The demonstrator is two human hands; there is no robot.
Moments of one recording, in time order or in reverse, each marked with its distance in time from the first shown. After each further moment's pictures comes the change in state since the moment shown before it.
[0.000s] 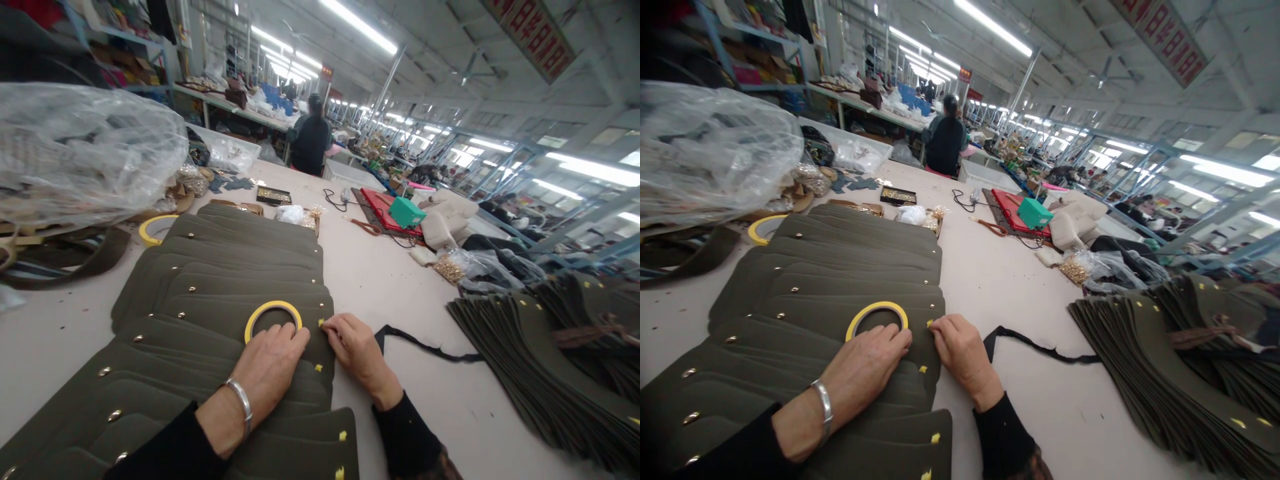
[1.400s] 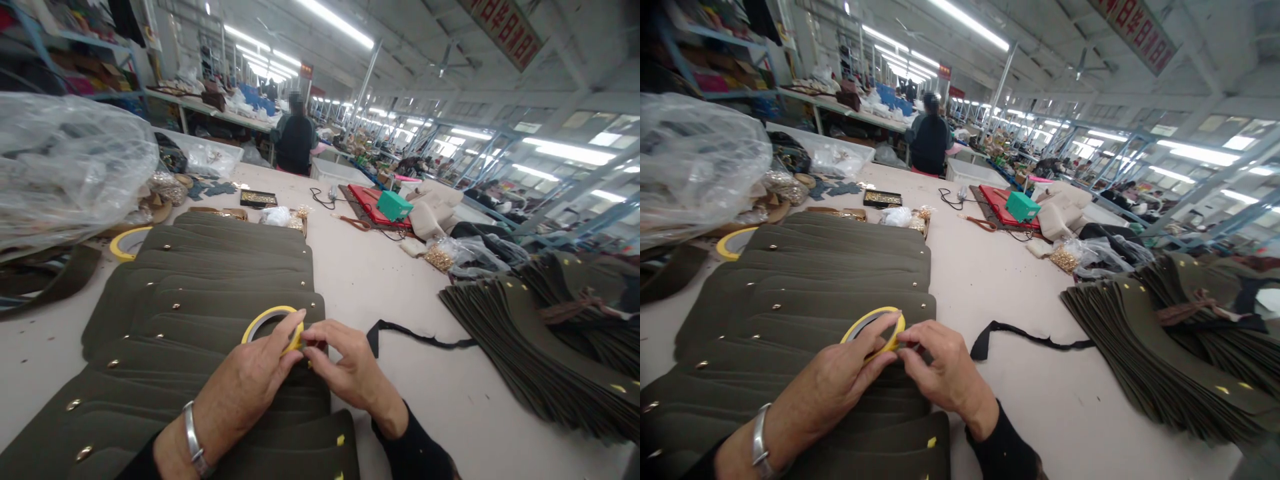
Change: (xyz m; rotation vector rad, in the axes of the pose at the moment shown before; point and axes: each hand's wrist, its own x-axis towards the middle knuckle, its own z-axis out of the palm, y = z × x) left_hand -0.010 -0.019 -0.004 -0.428 0.417 0.209; right_hand 0.011 -0.052 -0.025 0.393 0.058 0.056
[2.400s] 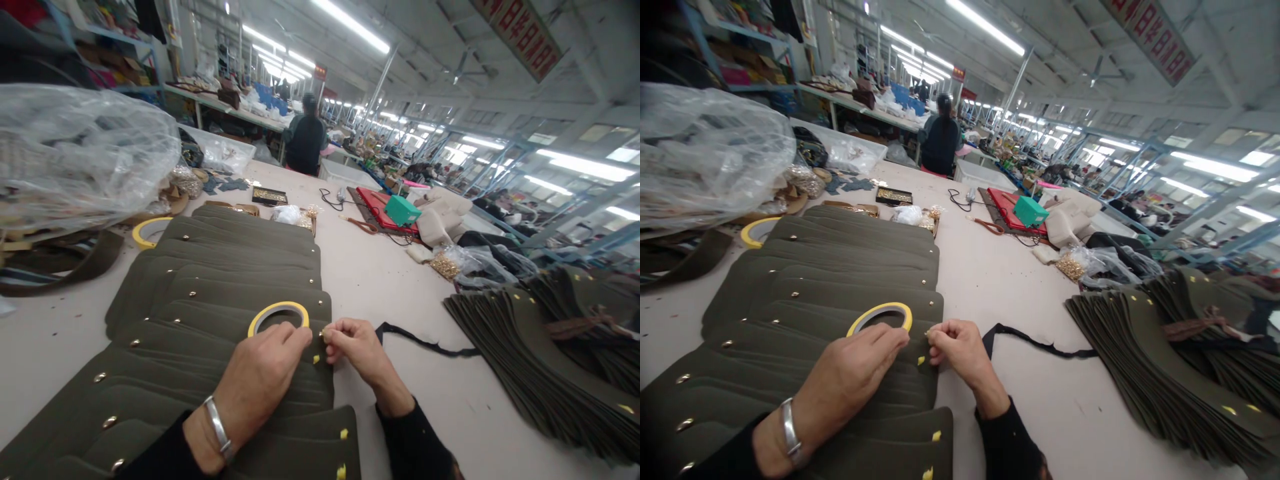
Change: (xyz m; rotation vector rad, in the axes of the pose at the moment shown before) left_hand -0.001 0.015 0.002 0.256 -0.051 -0.067; right_hand -0.003 0.034 0.008 0.495 0.084 0.826
